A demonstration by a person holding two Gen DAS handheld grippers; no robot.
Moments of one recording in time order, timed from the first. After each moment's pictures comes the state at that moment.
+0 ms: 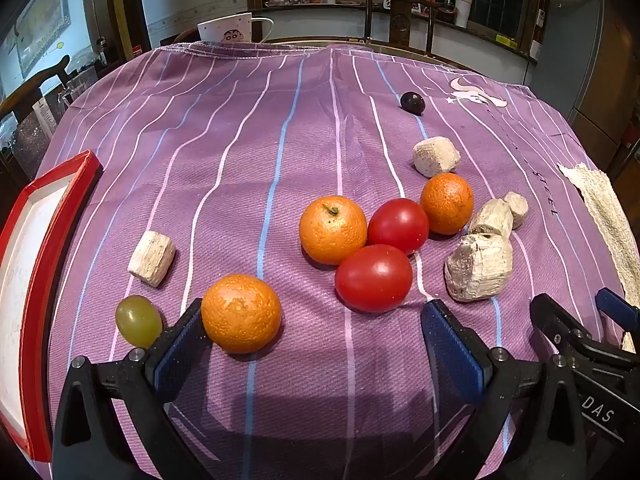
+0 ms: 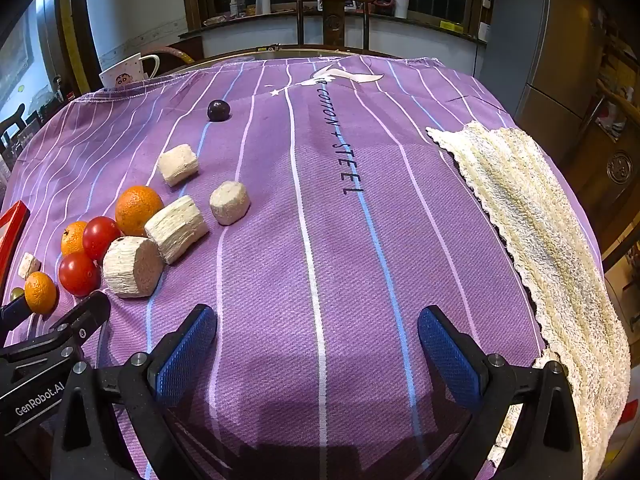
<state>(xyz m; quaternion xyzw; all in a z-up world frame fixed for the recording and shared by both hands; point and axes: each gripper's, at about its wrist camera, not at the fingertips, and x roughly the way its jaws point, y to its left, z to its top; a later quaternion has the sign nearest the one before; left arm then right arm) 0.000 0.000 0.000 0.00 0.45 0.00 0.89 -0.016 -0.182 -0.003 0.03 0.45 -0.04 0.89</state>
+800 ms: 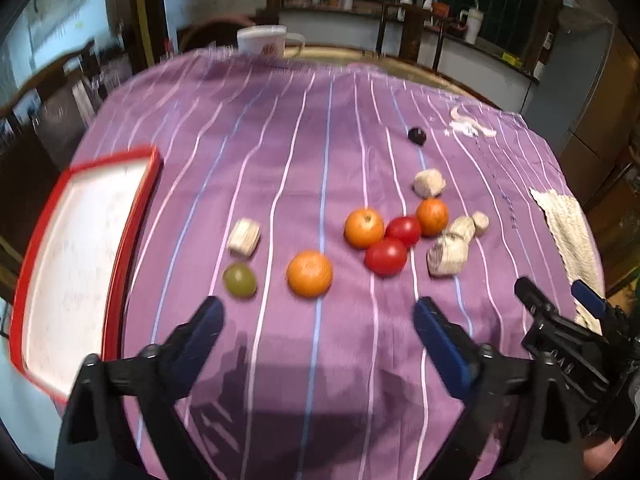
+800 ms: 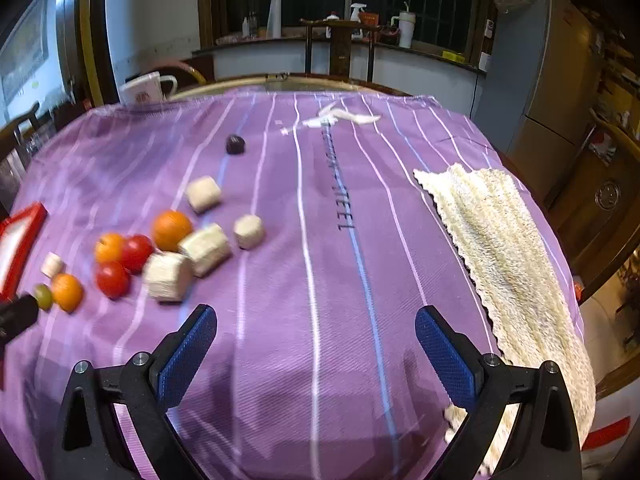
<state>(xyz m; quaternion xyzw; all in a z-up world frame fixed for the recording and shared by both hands) -0.053 0.048 0.071 -0.05 0.48 0.00 0.88 -0.044 -0.174 0.042 0.02 0.41 -0.04 0.91</state>
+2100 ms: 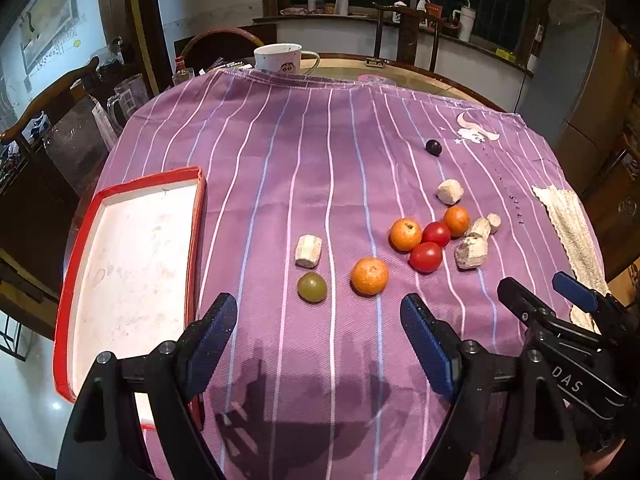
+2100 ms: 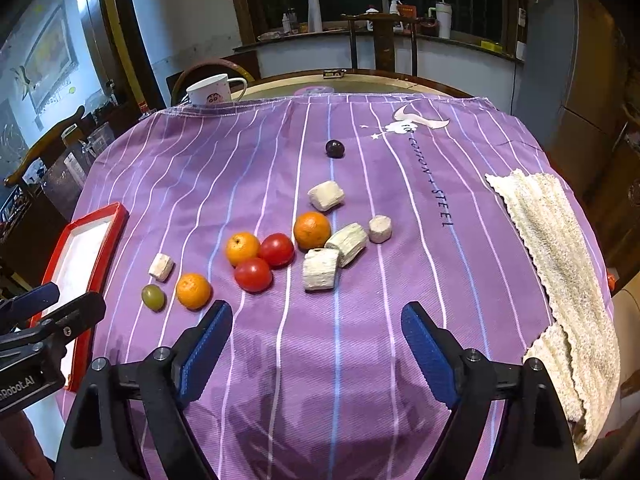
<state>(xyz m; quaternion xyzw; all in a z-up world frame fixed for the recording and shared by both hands) -0.070 0.092 0.102 -0.01 0.46 -0.01 0.89 -0.061 -0.095 0.074 0.05 0.43 0.03 0.90</state>
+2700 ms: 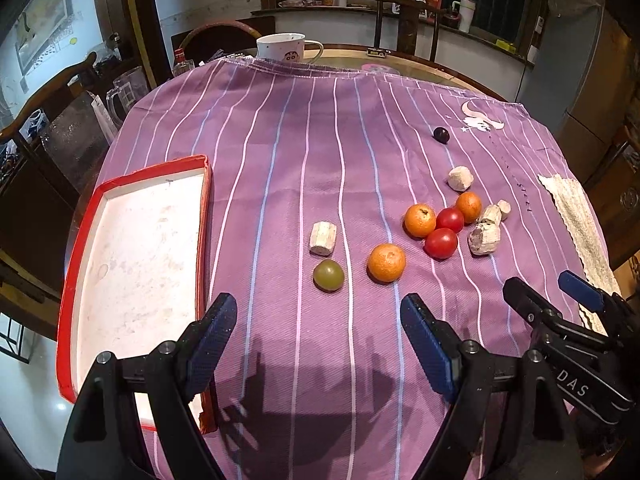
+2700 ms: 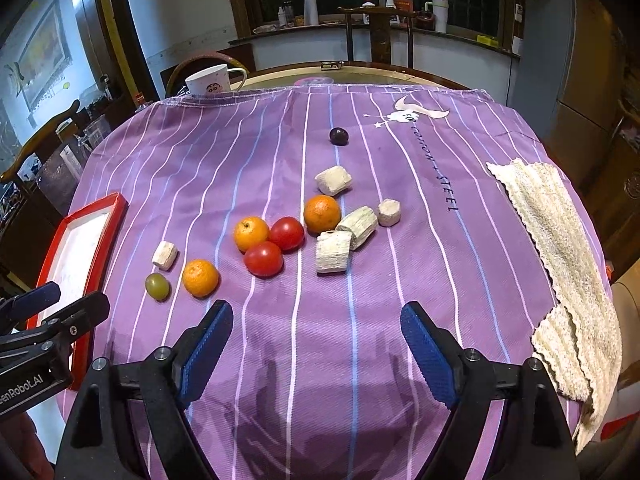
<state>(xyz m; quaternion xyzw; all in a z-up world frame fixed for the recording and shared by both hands) -0.069 0.107 0.095 0.00 0.47 -0.01 0.88 -0.069 -0.081 0.071 0.04 0.44 0.02 0.90</state>
